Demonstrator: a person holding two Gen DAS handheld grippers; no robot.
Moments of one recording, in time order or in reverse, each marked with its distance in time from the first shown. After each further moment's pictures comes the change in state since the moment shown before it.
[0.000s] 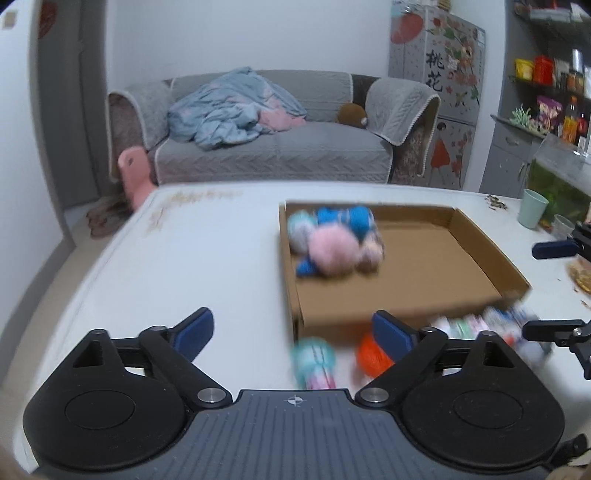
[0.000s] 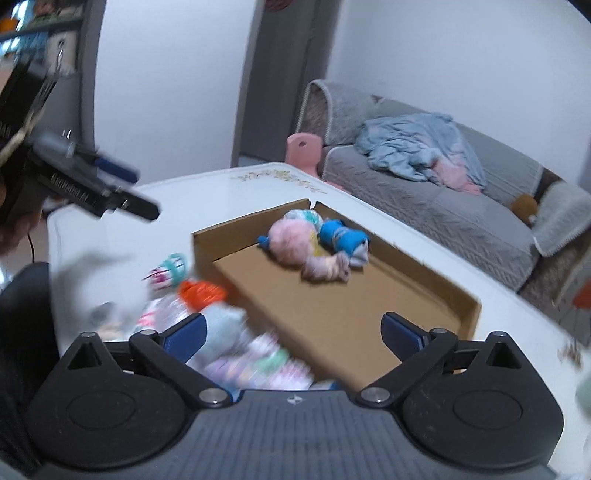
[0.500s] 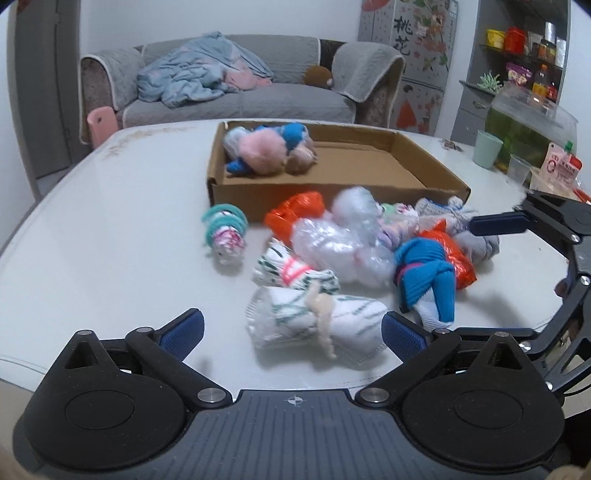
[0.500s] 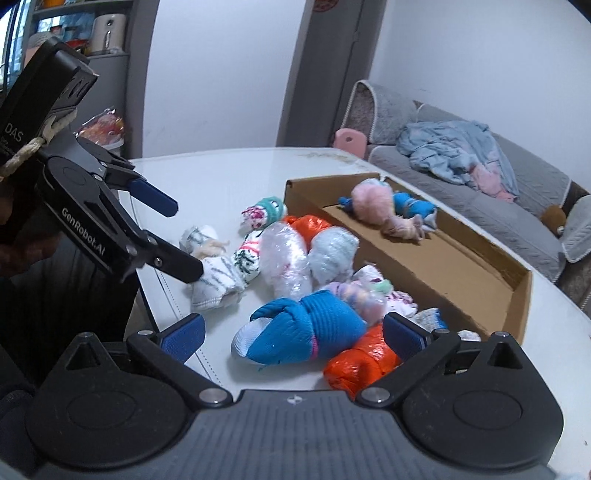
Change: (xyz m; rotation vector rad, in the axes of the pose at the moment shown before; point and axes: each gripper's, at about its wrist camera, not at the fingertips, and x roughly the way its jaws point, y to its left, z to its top) left arm -0.005 -0.054 -0.083 0.039 0.098 -0.089; right arm 0.005 0.065 -0.049 -0.110 0.007 0.086
